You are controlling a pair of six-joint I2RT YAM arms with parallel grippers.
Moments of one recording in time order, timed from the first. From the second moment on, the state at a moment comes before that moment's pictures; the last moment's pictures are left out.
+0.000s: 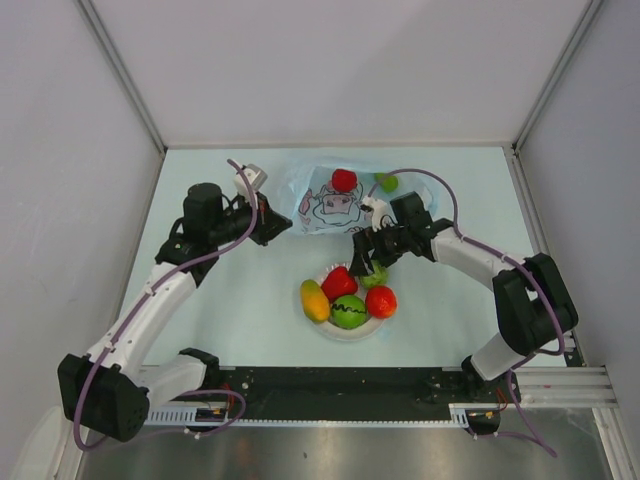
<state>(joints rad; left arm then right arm) -0.31 1.07 0.92 -0.20 0.58 -0.14 0.48 1.58 0.99 -0.32 -0.60 0.05</state>
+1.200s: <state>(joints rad) -0.31 1.11 0.92 -0.18 0.58 -0.14 0.49 1.64 0.99 -0.21 -0.50 0.18</state>
